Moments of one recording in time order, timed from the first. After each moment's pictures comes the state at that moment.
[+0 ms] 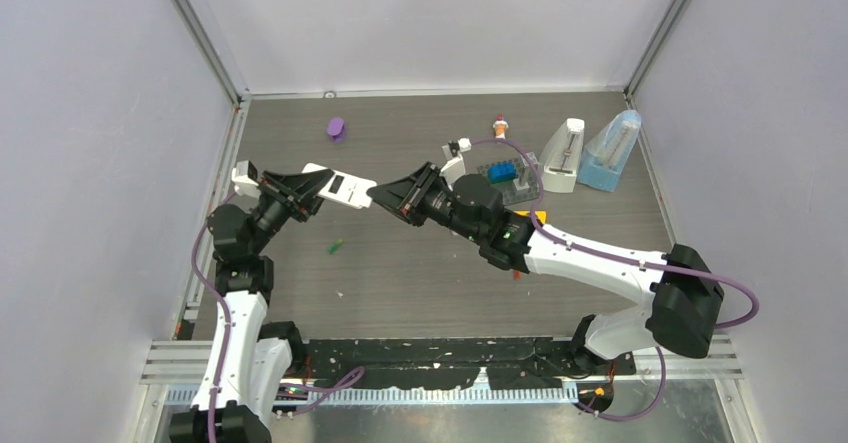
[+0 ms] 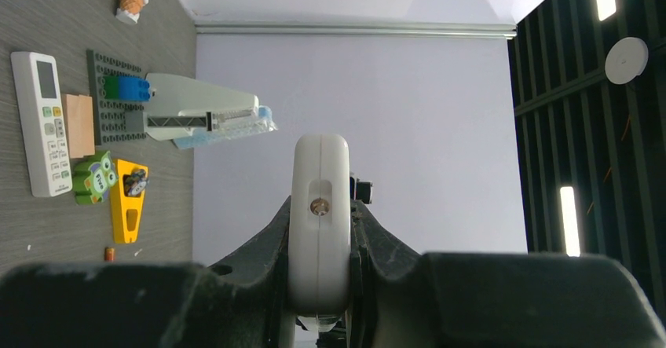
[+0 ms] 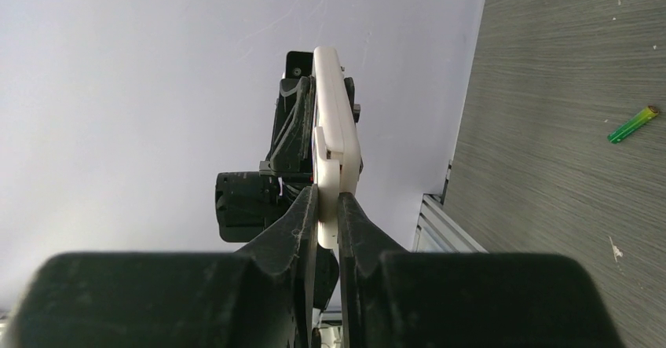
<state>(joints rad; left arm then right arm) 0.13 0.72 0.46 0.38 0.70 -1.68 1.00 1.38 0.99 0.34 0.04 1.38</state>
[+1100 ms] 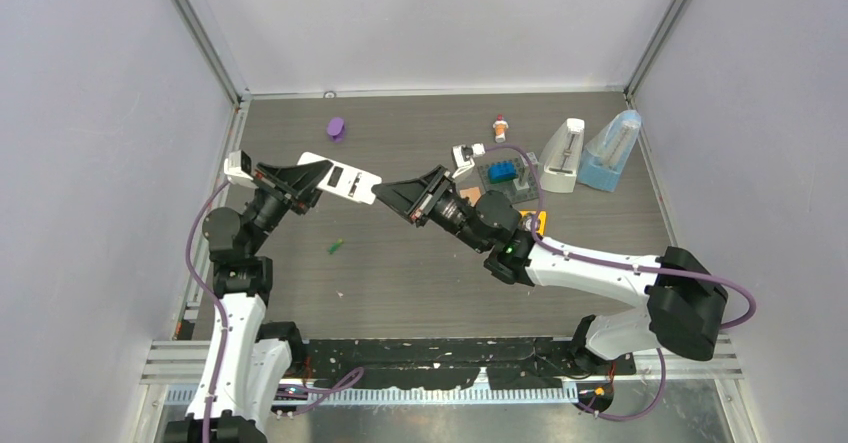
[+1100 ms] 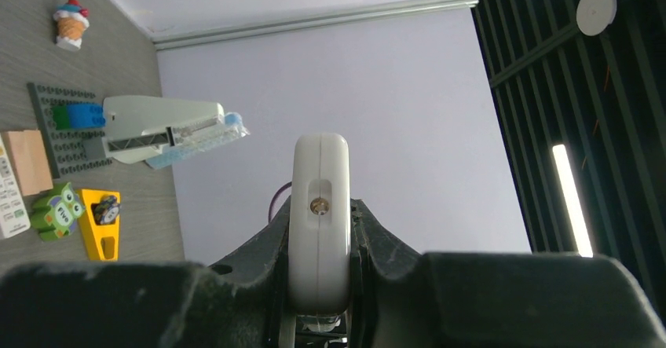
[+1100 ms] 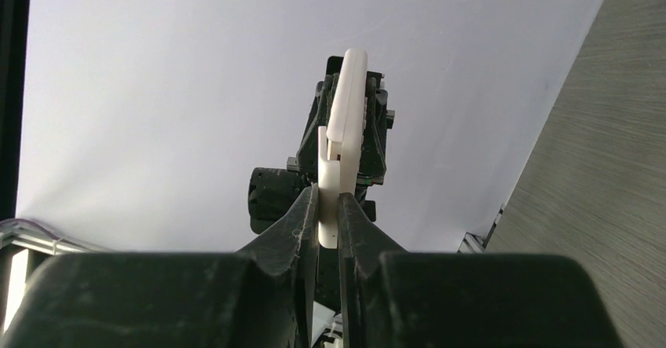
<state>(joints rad) 0.09 0.69 0.50 0.45 0.66 -1.68 1.02 1.35 0.82 0.75 0.06 1.32</state>
